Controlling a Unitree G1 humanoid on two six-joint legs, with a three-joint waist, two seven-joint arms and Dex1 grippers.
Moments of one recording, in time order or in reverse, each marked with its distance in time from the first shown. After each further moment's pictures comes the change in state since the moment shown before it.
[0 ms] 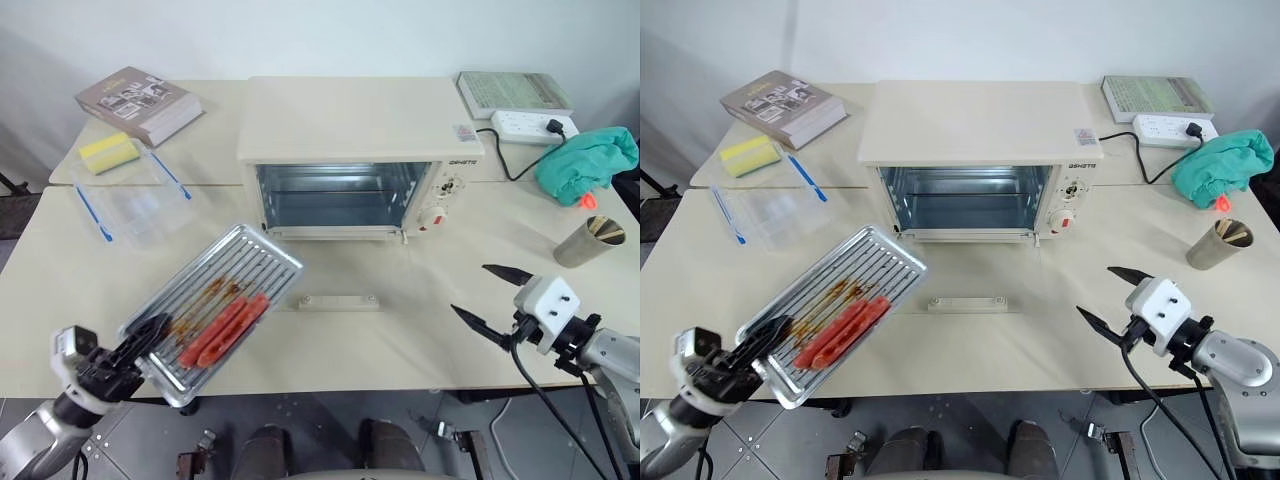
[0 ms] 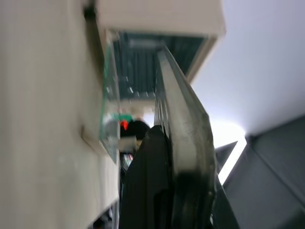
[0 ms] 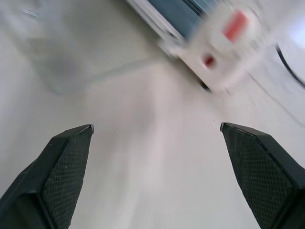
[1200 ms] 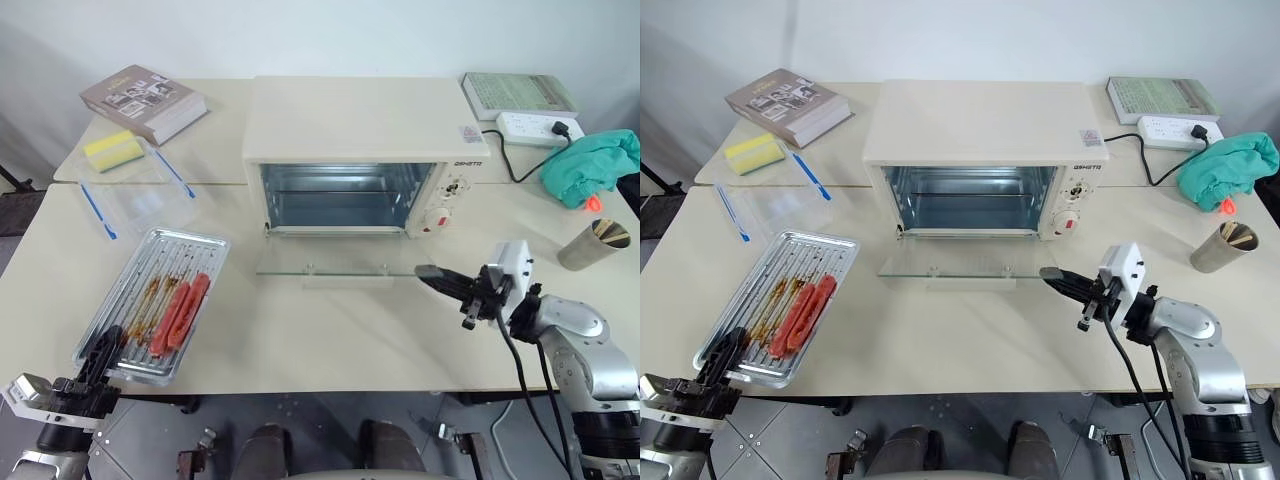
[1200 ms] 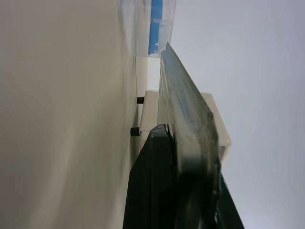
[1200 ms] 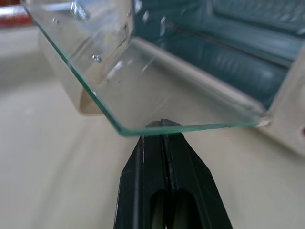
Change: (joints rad) left arm 0.040 -0.323 0.232 -0.159 0.000 -0.224 0.233; right arm -0.262 0.113 0.119 0.040 0.281 0.245 0.170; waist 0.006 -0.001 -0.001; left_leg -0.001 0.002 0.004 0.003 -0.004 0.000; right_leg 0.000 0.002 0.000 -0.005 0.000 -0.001
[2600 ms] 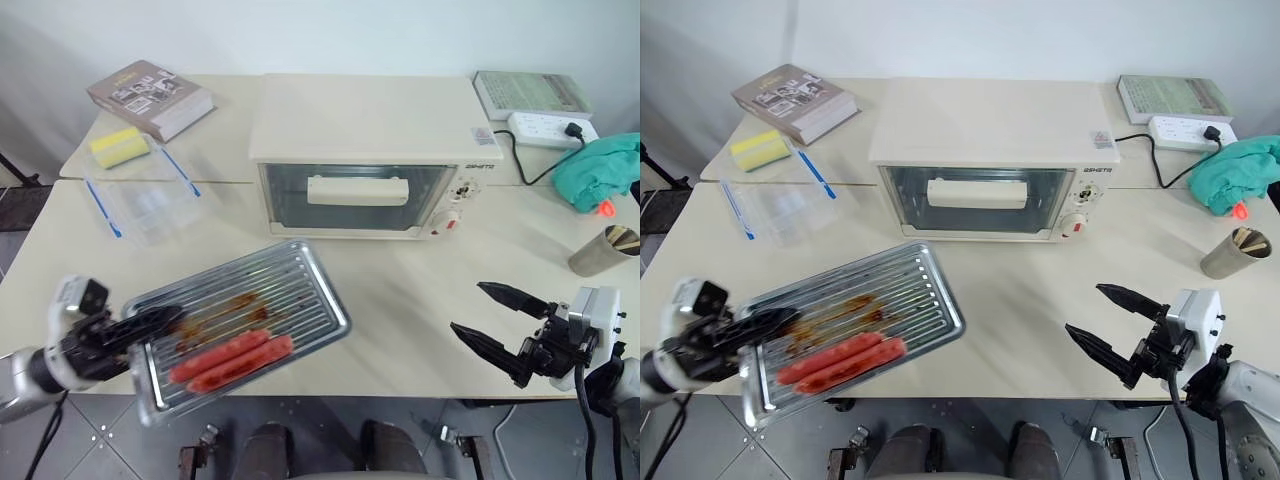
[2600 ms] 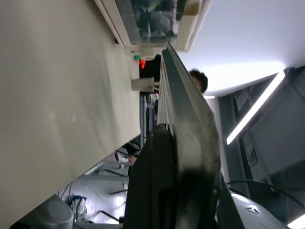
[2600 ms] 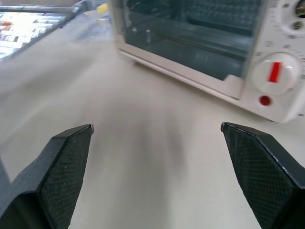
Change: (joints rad) left arm -0.266 0.763 -0.558 0.185 0.000 0.346 -0.452; right arm 0.496 -0.041 -0.302 -0.400 0.196 0.078 -0.063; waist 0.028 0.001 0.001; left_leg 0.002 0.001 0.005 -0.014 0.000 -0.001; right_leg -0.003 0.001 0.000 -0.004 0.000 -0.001
